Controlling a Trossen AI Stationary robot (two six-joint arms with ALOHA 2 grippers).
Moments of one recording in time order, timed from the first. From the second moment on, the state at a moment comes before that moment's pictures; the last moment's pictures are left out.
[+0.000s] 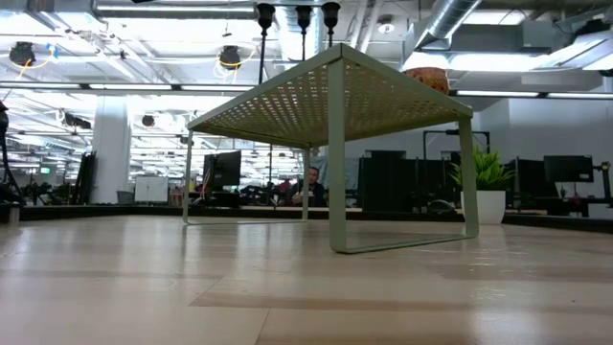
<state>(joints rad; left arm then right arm) 0.06 0.86 1.43 -1.08 -0.05 -0.58 1.01 1.49 1.38 -1.19 0.00 1.20</state>
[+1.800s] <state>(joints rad) 0.06 0.86 1.43 -1.07 -0.05 -0.58 0.92 1.63 1.39 -1.21 0.03 1.15</state>
